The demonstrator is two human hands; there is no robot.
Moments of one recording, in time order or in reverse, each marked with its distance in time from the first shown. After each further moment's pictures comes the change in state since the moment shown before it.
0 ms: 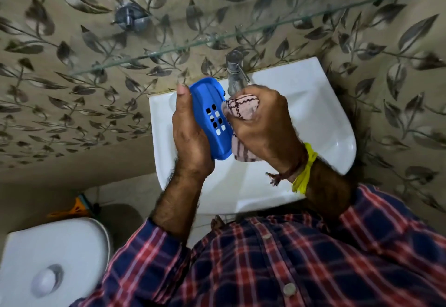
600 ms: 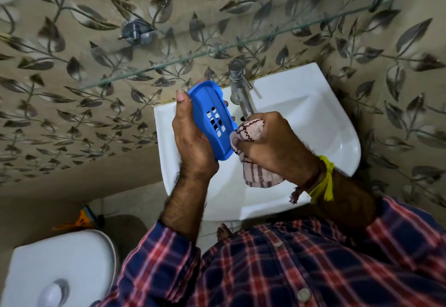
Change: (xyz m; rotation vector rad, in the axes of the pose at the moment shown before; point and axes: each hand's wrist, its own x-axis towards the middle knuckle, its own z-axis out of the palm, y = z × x) left_hand 0.008 0.002 -0.003 -0.068 0.032 0.044; right_hand -0.013 0.001 -0.009 0.002 -0.294 0.246
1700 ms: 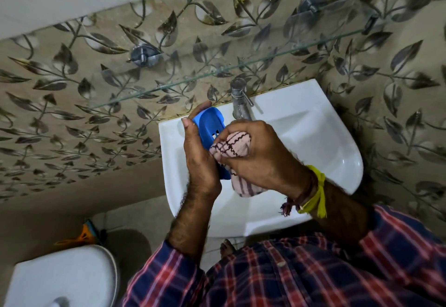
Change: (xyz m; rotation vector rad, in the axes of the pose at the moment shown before) left_hand 0.002 -0.010 -0.004 0.114 -0.080 0.128; right_hand 0.003 -0.030 0.001 0.170 -0.102 -0.196
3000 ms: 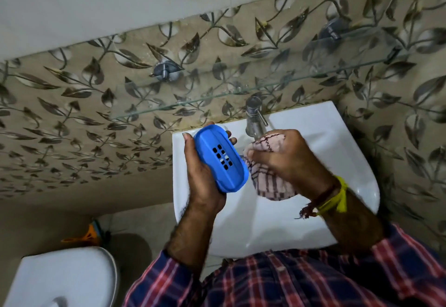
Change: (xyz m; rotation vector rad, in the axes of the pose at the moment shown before) left_hand 0.009 0.010 -0.008 -0.200 0.057 -0.275; right_hand 0.031 0.035 -0.023 0.115 0.091 0.283
